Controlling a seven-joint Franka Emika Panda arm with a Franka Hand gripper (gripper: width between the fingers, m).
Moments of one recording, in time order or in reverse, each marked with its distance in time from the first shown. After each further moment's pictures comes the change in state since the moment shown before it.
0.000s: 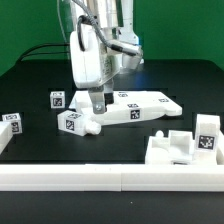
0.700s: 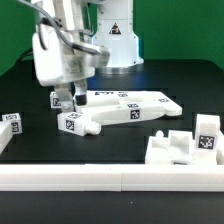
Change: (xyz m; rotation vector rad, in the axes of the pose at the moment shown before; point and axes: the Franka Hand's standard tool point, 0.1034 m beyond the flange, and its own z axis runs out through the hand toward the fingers) arm 0.037 0.026 0.009 -0.028 -0.001 -0.018
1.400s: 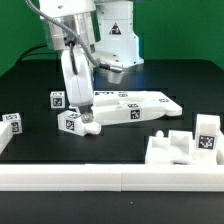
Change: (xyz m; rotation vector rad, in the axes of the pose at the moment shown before) arm 0.005 0.016 0.009 -0.138 -0.025 -0.184
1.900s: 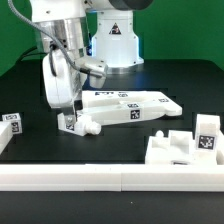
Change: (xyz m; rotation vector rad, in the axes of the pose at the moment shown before) arm 0.018 0.007 0.000 0.052 0.035 0.109
